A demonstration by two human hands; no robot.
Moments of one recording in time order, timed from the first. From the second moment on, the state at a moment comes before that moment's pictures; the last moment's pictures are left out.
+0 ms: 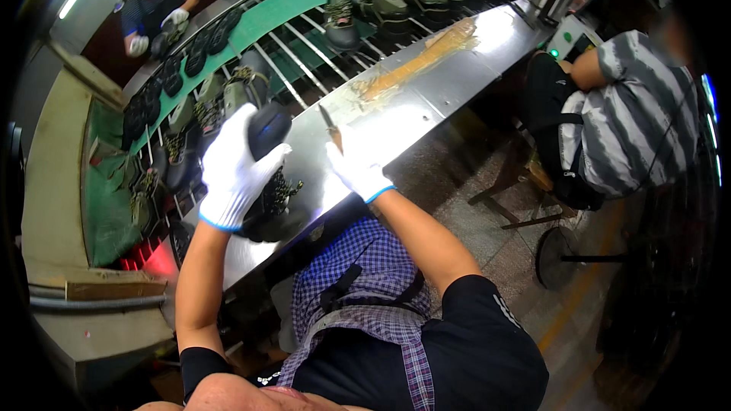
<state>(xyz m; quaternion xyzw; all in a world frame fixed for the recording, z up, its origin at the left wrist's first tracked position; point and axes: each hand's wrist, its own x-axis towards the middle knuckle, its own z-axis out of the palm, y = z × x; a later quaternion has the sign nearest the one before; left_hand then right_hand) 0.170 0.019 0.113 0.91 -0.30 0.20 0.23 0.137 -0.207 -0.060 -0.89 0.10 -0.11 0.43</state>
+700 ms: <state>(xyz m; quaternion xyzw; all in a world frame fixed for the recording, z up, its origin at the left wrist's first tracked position) 0.141 0.160 0.052 0.92 -0.22 -0.02 0.33 0.078 -0.151 0.028 -0.91 -0.25 -0.12 0.30</state>
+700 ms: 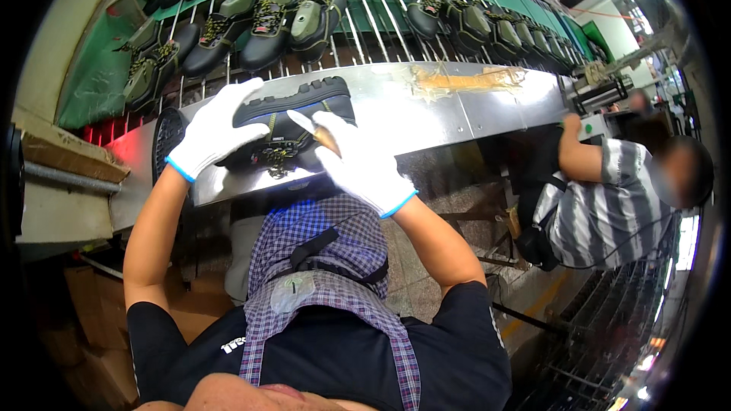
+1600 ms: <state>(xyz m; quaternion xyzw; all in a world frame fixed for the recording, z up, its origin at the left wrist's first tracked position) 0.189 0.026 0.038 0.96 -0.25 -0.02 0.15 0.115 -0.146 0.037 -0.94 -0.12 0.00 0.31</state>
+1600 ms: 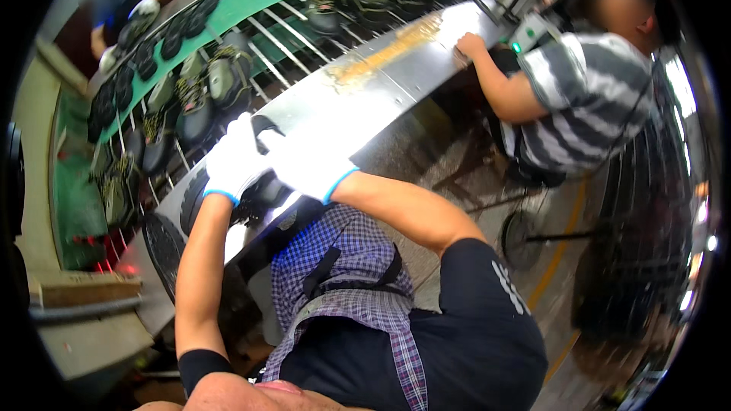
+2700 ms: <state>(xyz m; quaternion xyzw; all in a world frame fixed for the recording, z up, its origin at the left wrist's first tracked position) 0.179 0.036 0.037 0.92 -0.35 0.06 0.18 0.076 -0.207 0.004 -0.90 -0.08 -0.09 0.42</state>
